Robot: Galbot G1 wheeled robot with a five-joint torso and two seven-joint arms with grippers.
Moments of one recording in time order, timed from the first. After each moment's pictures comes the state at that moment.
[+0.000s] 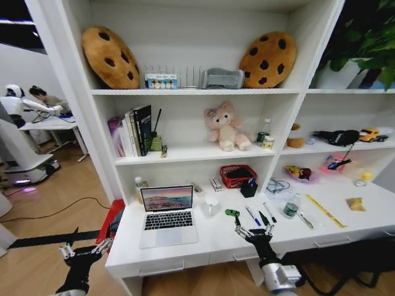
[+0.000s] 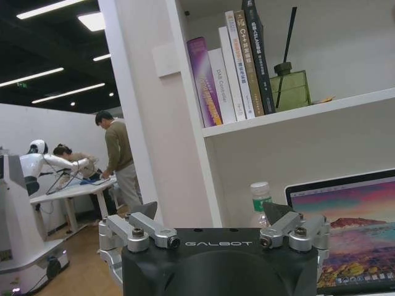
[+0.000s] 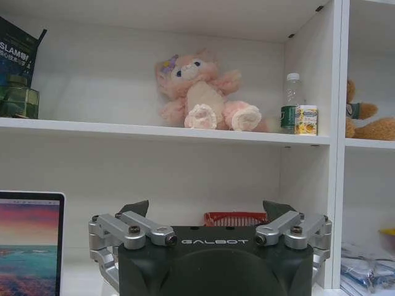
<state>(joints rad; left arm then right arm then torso) 1.97 -1.58 -0.88 -2.41 -0.04 -0.03 0.01 -1.78 1.19 0.48 2.24 0.19 0.14 0.25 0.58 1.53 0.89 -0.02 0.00</state>
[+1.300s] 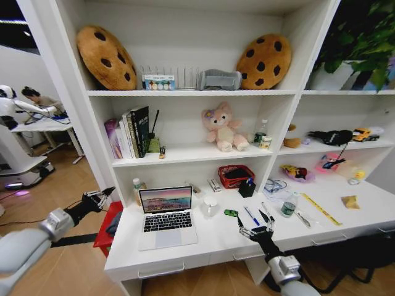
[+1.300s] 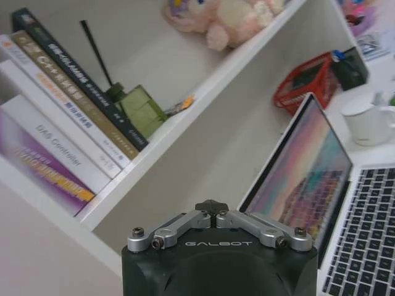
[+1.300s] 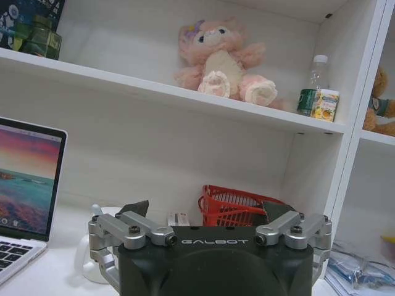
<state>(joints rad) 1.59 -0.43 -0.93 -1.95 -0.44 0.01 0.47 -1.73 0.99 0.50 2.08 0.25 0.15 0.22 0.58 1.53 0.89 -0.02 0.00</state>
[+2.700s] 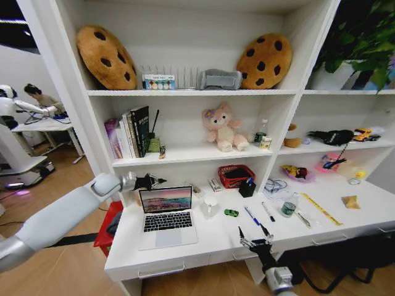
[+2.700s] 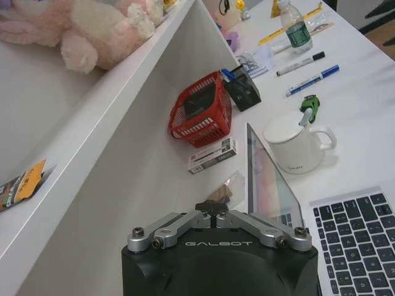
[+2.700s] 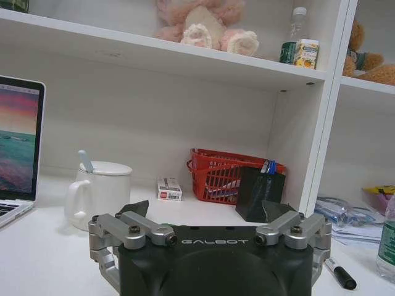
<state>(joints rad) 0.16 -0.64 0.49 -1.46 -0.40 -0.02 0.69 -1.70 1.17 0.52 1.90 0.19 0.26 0.14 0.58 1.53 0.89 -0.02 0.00</state>
